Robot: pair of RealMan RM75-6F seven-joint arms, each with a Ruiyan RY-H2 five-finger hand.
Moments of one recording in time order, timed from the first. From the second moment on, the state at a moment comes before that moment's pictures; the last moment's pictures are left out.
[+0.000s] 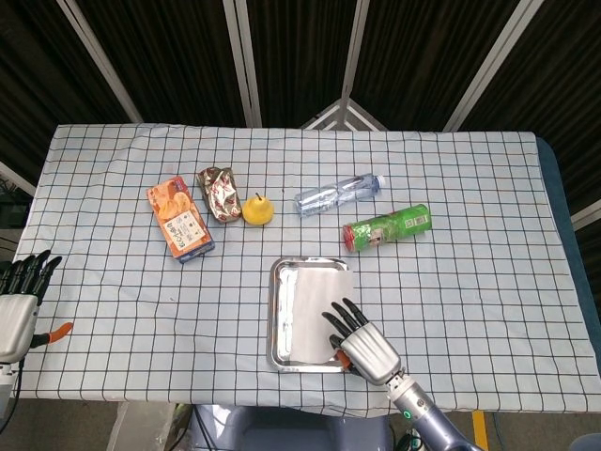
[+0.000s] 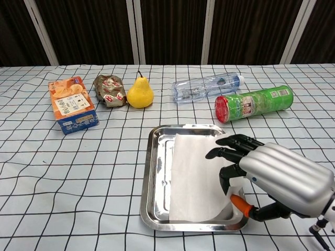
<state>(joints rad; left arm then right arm) -0.12 -1.14 -0.05 -1.61 1.47 1.45 0.11 0.39 -1.69 -0.07 -1.44 -1.72 1.22 -0.32</state>
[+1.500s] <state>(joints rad) -0.12 -1.14 -0.05 -1.62 1.46 1.45 0.10 0.50 -1.65 -0.08 -1.35 -1.84 1.20 -0.26</state>
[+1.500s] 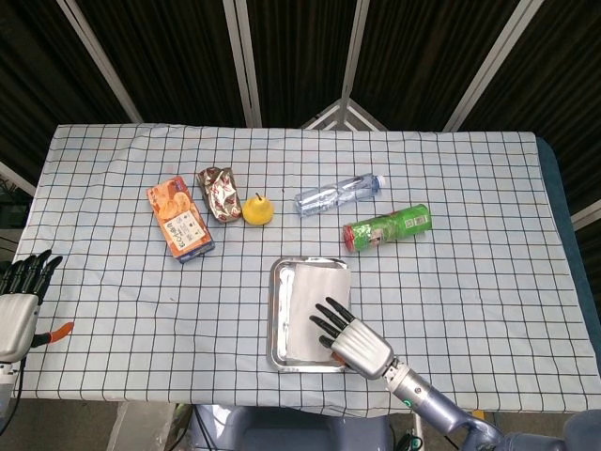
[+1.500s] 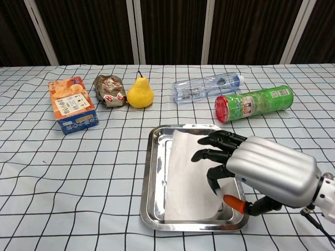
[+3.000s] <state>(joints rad) -0.12 -1.14 -0.05 -1.62 1.46 1.44 0.10 0.52 -1.53 0.00 -1.60 -1.53 0.96 -0.79</state>
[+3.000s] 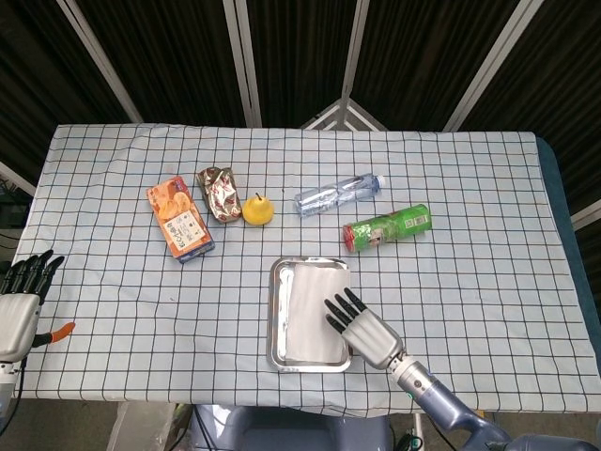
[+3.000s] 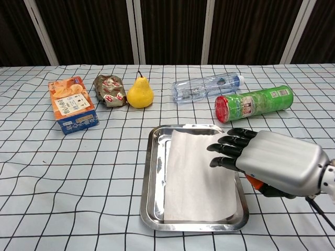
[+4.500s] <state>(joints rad) -0.12 -1.14 -0.04 -1.62 1.46 1.44 0.10 0.54 -1.59 -0.02 -1.56 -1.50 1.02 -0.84</state>
